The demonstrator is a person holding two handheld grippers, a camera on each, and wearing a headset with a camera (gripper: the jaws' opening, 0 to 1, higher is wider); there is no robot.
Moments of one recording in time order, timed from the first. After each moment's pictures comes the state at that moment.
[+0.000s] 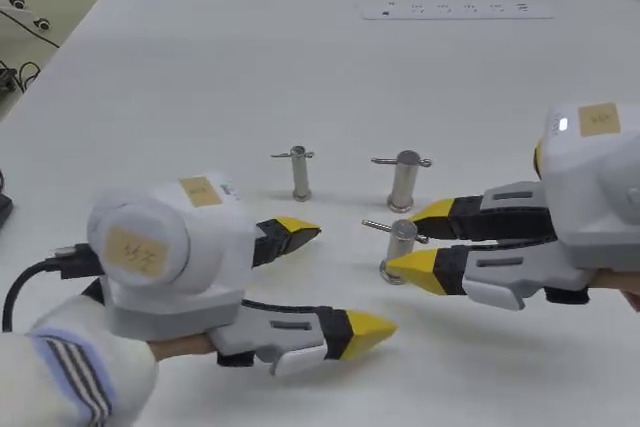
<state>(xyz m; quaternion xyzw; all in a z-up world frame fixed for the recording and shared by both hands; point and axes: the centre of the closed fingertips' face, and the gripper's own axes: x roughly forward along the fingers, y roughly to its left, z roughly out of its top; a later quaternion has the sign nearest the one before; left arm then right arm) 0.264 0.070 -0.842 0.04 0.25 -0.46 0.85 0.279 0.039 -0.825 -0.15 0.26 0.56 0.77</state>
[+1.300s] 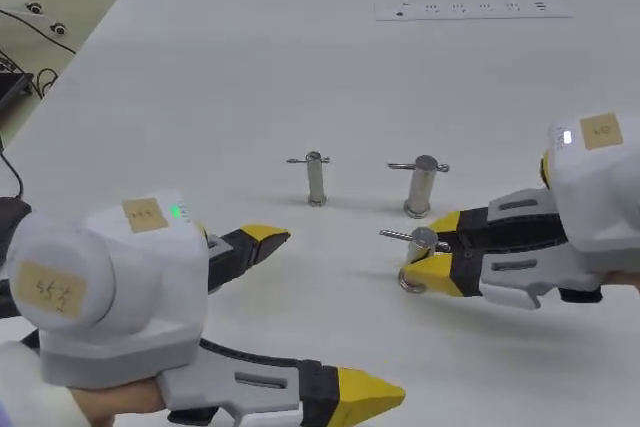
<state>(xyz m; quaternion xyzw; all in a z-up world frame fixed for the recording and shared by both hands) 0.245 0.081 -0.825 0.02 0.26 -0.46 0.85 0.284 0.040 -0.836 -0.16 0.25 0.60 0.74</state>
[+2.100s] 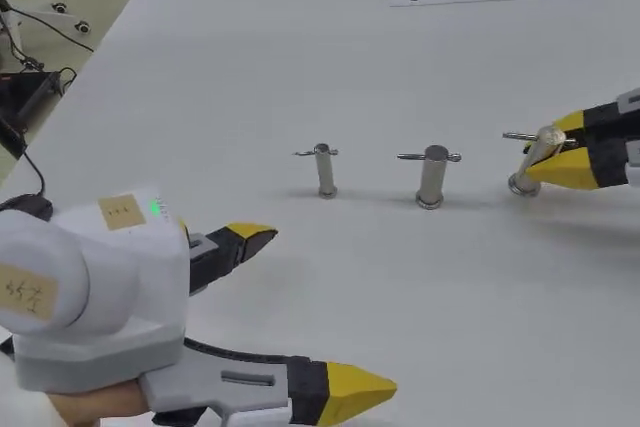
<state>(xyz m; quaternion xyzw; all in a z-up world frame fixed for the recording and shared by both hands) 0.240 0.096 -0.825 0.03 0.28 -0.42 0.86 0.353 -0.047 -0.811 -0.18 0.21 0.63 0.73</state>
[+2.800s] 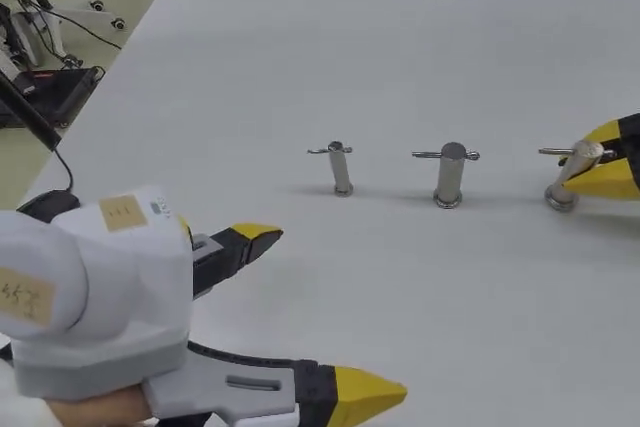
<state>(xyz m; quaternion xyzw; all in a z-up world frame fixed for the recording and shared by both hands) 0.241 0.097 -0.821 0.03 0.30 -0.39 0.87 0.362 -0.063 -0.836 -0.18 0.21 0.67 0.69</state>
